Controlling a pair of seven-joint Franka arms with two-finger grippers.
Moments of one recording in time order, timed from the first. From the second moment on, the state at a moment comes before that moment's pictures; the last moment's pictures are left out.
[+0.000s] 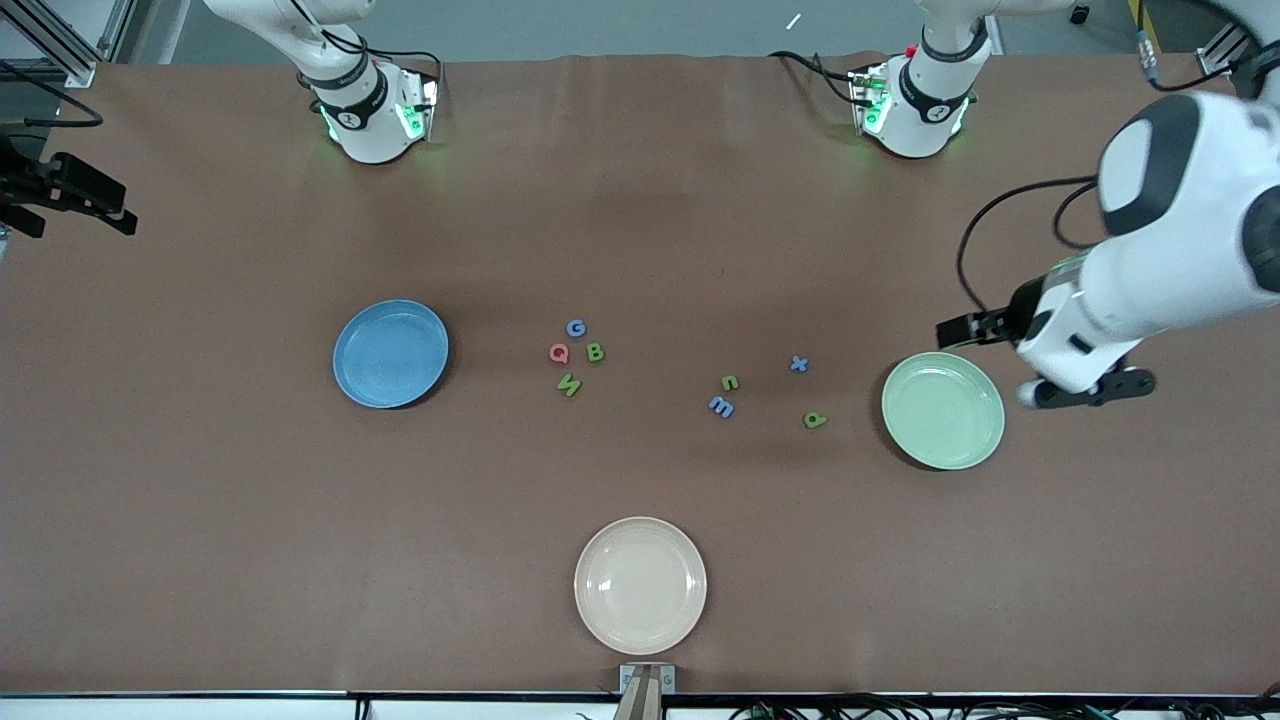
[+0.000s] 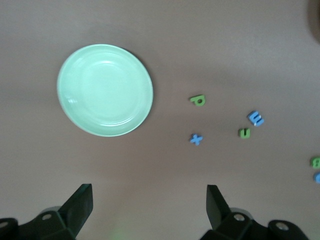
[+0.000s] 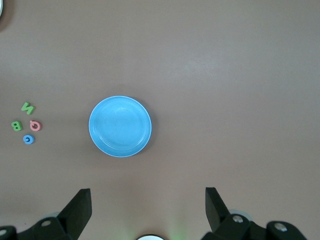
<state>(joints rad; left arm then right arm) -0.09 0.28 -0.13 -1.56 -0.10 1.68 -0.37 -0.01 -0.07 -0.05 -1.57 0.00 1.45 -0.07</state>
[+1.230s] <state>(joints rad) -0.25 0.60 -0.13 -1.83 0.03 2.39 -0.78 -0.06 0.20 -0.05 -1.69 0.01 1.76 -0.07</state>
